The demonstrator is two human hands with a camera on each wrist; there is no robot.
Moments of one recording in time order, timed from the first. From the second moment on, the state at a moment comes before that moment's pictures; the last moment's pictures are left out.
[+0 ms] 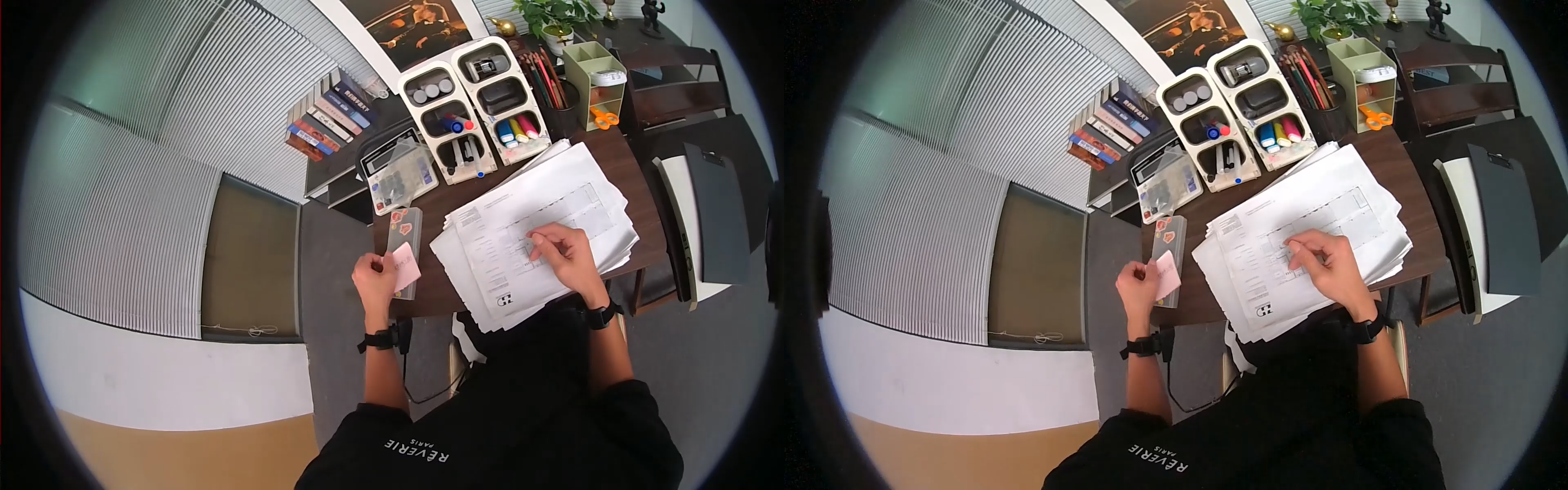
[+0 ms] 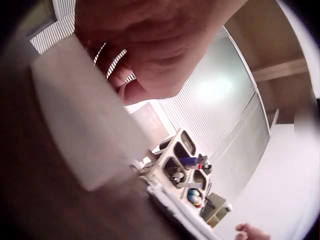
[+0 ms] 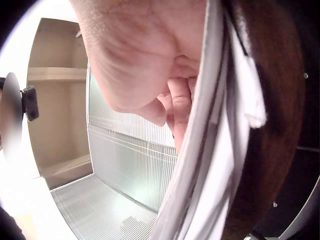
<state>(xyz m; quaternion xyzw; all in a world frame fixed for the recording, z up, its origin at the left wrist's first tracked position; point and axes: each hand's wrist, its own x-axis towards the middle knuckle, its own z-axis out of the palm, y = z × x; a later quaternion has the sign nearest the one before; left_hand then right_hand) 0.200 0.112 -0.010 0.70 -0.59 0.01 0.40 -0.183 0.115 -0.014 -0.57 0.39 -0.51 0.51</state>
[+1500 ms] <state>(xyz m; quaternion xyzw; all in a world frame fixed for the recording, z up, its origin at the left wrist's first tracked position) 0.182 0.131 -0.003 0.72 -0.60 0.02 0.35 -0.183 0.116 -0.013 -0.56 0.40 -0.52 0.51</state>
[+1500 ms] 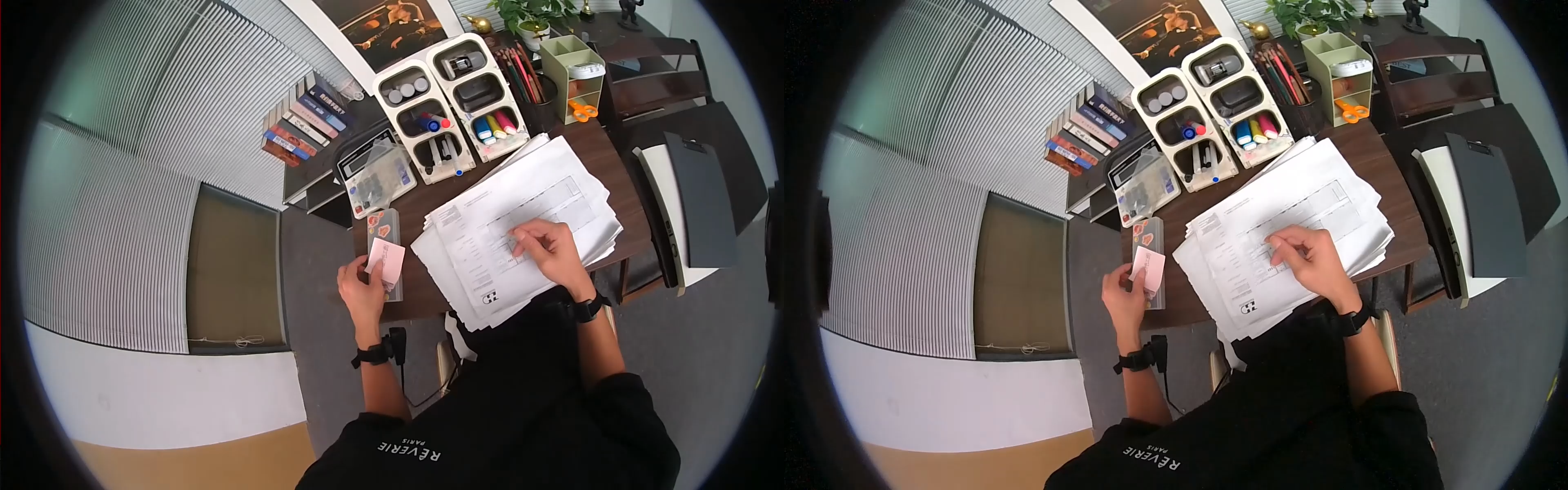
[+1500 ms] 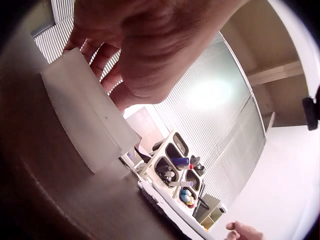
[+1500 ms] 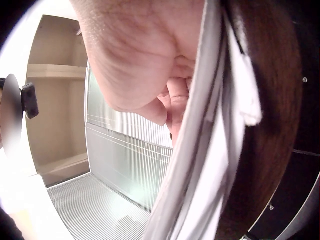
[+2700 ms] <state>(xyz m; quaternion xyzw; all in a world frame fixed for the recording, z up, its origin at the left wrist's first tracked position) 0.152 0.117 0.049 0.63 -0.69 0.11 0.34 -0.185 0.116 -0.009 -0.56 0.42 -0.50 0.51</state>
